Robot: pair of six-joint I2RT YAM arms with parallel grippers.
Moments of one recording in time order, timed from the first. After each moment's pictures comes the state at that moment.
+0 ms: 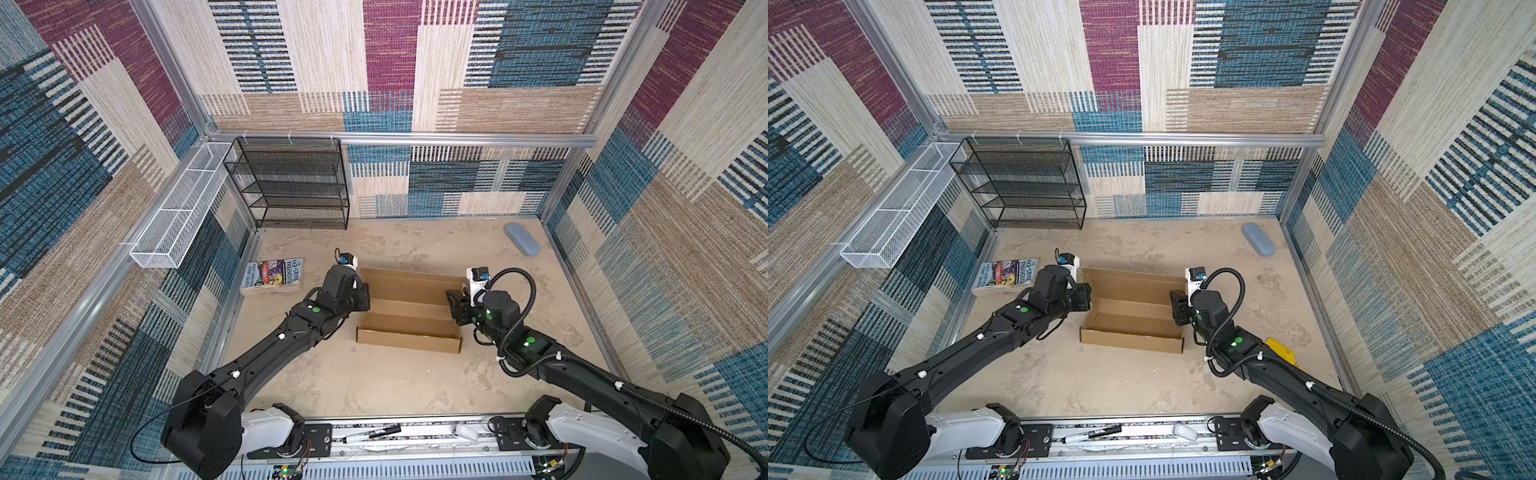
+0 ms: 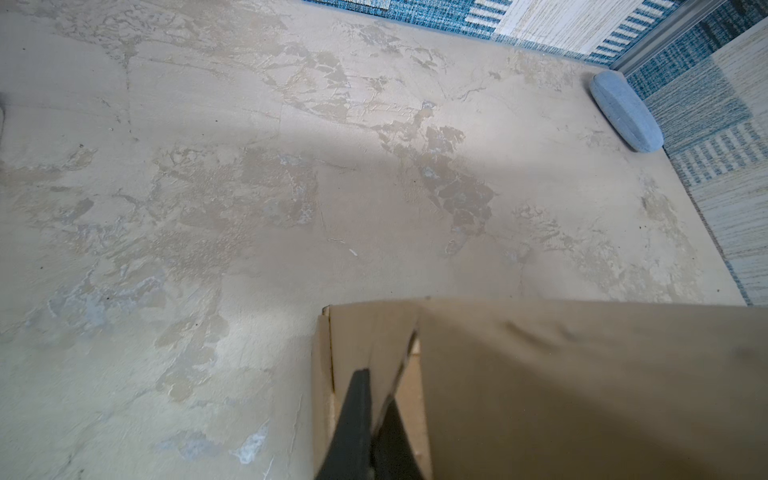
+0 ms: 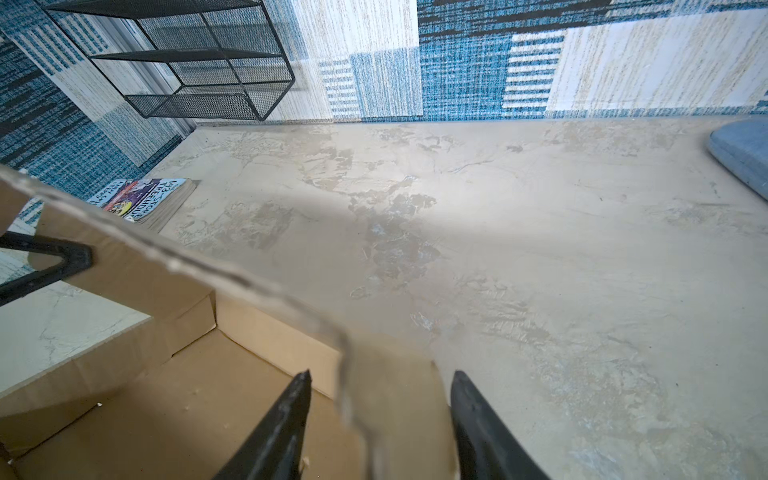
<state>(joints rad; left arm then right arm) -0.52 1.27 0.85 -0.25 -0.07 -0.45 0.64 1.01 0.54 0.07 0.23 0.30</state>
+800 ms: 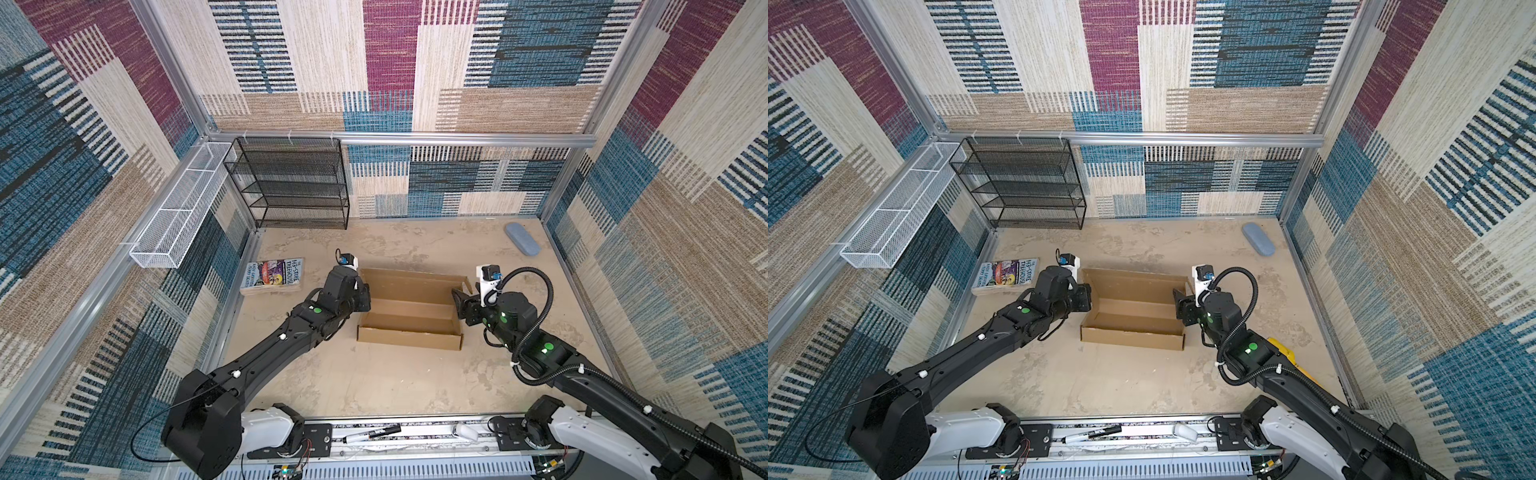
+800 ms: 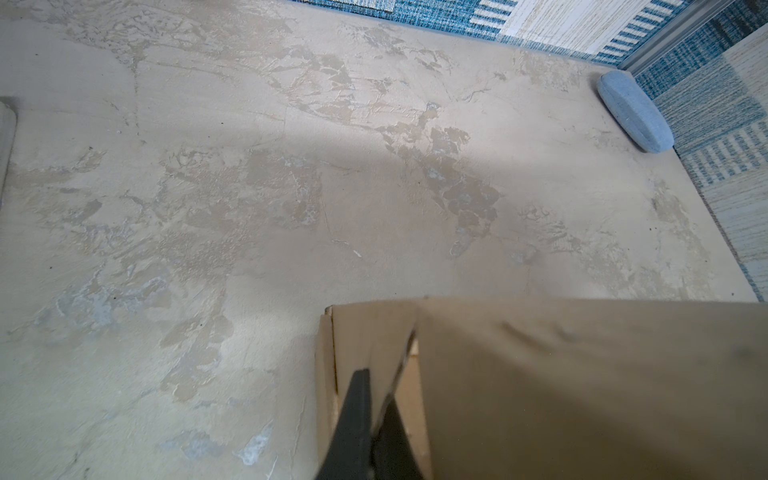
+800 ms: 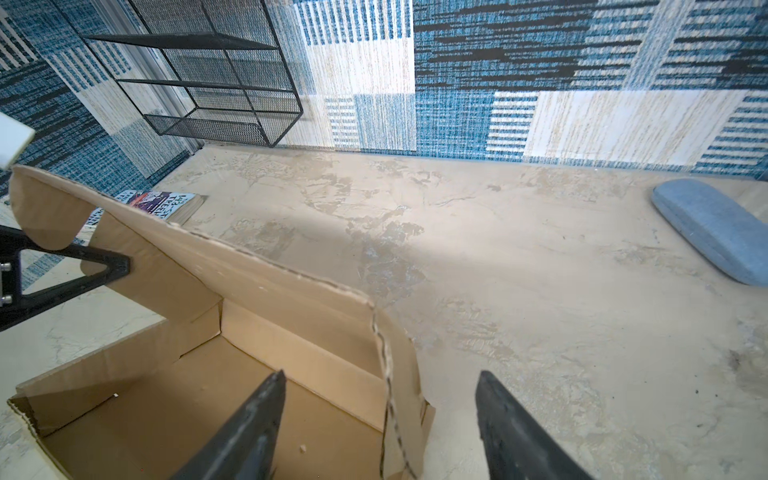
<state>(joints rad) -0.54 1.28 0.85 -0.24 -0.10 -0.45 0.64 0.87 0.59 -0.06 0.26 0.21</state>
